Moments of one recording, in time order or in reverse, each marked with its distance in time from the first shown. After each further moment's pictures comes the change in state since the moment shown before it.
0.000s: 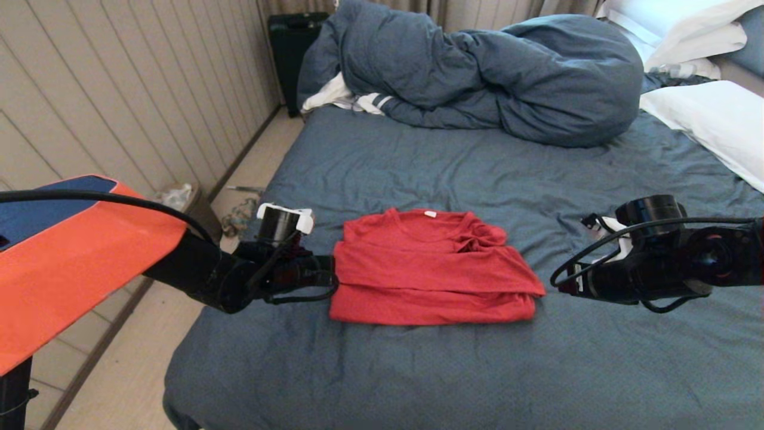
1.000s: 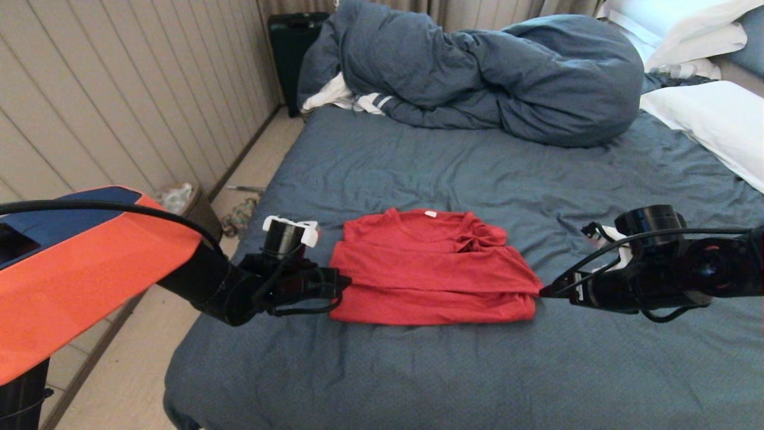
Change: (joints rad) left arm -0.011 0.026 0.054 -0.053 -0.036 -0.005; right arm -0.007 0.005 0.059 -0.040 0.004 0.007
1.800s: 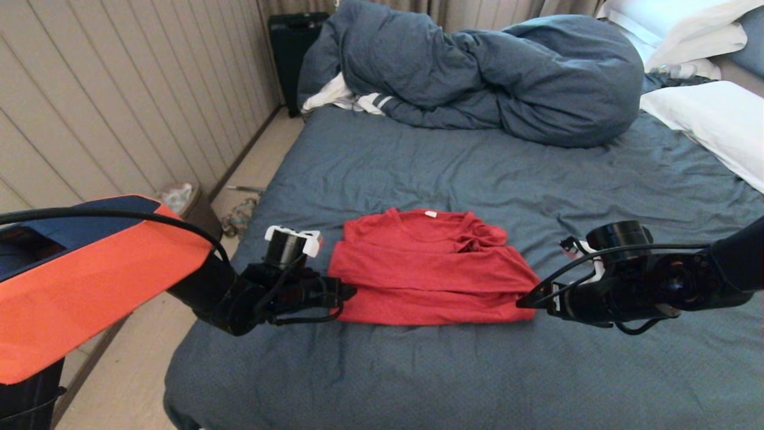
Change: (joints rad) left arm -0.004 0.036 0.023 -0.045 -0.032 0.000; right arm 0.067 0.070 0.032 -0.071 0.011 0.096
